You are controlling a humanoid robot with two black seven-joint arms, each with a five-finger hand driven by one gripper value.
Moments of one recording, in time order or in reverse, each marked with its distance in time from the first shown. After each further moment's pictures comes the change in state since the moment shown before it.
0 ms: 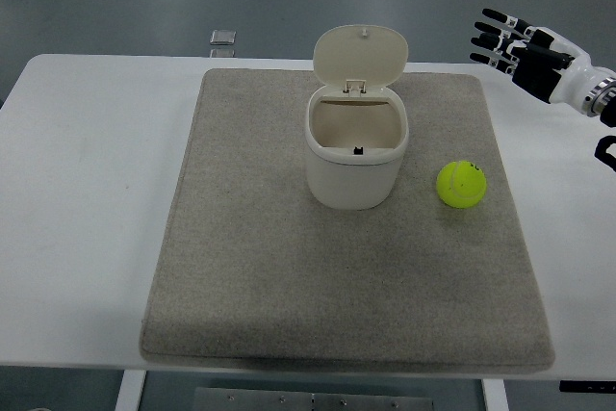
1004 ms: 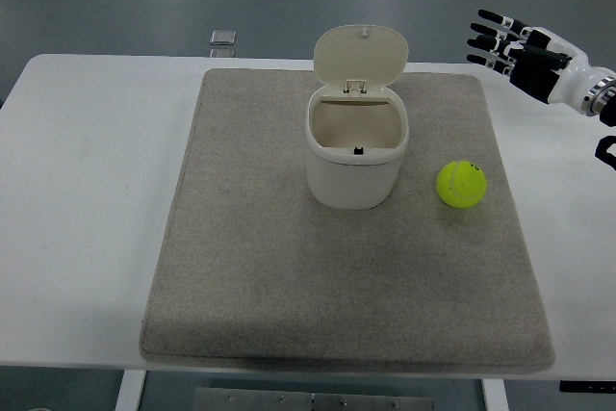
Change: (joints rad) left arm -0.001 0.000 0.002 0.012 0.000 0.000 0.000; right arm 0.005 -0.003 -0.010 0.005 -0.017 0.019 -0.002
